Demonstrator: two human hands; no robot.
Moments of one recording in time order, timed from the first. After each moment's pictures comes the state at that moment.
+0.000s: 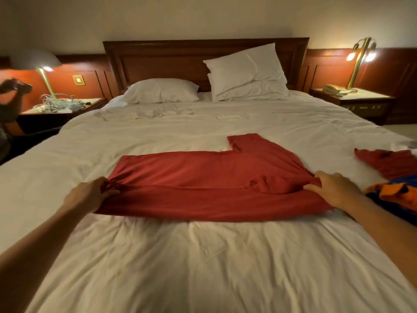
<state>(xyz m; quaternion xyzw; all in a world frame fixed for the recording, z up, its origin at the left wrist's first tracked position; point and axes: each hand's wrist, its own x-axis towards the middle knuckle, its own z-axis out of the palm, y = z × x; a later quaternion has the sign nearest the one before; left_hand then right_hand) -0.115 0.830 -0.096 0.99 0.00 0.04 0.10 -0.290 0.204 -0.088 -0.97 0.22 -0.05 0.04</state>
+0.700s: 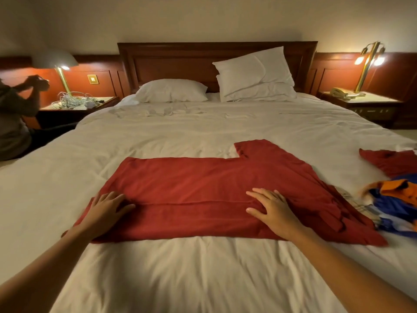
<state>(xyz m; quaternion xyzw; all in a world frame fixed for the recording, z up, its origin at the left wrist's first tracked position) -0.191 0.849 -0.145 0.98 -0.15 0.06 0.08 -0.313 0.368 -0.149 -0.98 -0.03 -0.09 0.18</state>
